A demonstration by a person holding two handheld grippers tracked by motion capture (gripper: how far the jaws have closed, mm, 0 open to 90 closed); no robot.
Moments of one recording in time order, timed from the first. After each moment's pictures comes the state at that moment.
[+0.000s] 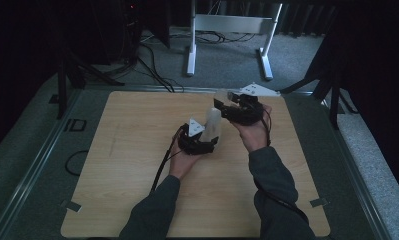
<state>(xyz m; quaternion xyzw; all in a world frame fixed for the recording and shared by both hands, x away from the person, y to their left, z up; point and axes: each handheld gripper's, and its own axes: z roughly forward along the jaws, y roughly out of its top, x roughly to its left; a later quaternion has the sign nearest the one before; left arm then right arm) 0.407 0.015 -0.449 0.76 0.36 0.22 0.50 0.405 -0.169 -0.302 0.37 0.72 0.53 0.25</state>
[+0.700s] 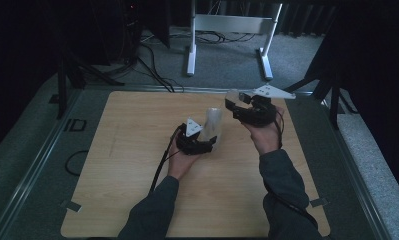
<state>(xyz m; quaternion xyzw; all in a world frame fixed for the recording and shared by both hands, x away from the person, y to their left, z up) 0.404 0.019 -0.446 0.76 0.36 0.22 0.50 0.396 -0.198 -0.296 0.38 0.71 0.53 0.25</state>
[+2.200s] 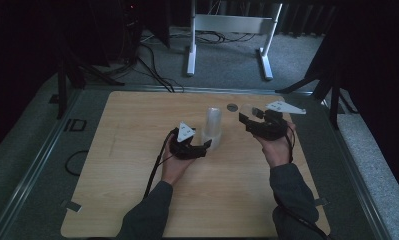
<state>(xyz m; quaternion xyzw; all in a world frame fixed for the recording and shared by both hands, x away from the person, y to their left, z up) 0.387 0.039 -0.448 0.75 0.36 0.21 0.52 0.384 -0.233 -0.333 0.43 0.71 0.50 0.25</state>
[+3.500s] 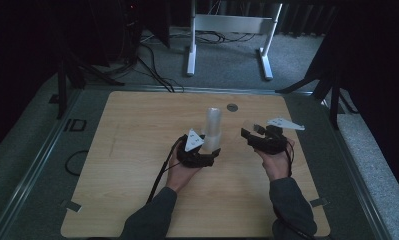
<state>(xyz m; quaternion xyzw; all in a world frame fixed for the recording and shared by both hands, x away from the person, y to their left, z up) 0.365 0.017 -0.449 0.76 0.31 0.20 0.53 0.374 -0.249 -0.385 0.48 0.70 0.49 0.21</state>
